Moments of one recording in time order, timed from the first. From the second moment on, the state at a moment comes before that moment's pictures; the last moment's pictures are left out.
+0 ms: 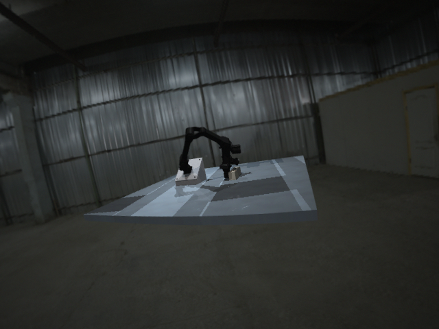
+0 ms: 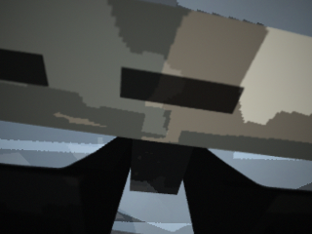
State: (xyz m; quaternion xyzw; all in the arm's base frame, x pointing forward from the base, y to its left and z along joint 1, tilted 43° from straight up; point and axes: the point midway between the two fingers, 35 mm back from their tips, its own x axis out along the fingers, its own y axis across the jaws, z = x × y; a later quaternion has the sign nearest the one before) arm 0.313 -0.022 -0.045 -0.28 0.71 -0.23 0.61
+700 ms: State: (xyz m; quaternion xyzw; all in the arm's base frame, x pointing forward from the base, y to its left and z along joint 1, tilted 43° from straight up) arm 0.313 -0.022 -0.044 -0.28 0.71 -0.23 0.61
